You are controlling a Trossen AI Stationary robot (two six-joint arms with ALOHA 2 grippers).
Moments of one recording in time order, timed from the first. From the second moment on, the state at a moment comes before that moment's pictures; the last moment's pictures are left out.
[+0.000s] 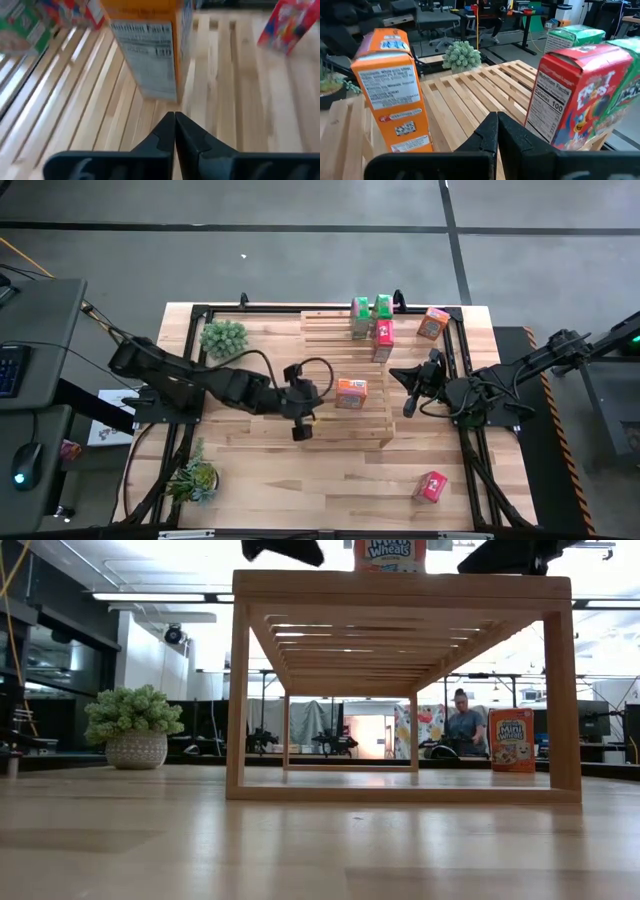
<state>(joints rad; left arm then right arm) -0.28 1.56 1.35 -0.53 -0.43 -0.22 0.43 0.81 0.64 -0.16 0.89 0.25</state>
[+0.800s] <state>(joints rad) -0.11 1.63 1.29 -0.26 -0.23 -0.16 0.43 0.82 0.64 -0.15 0.89 0.24</state>
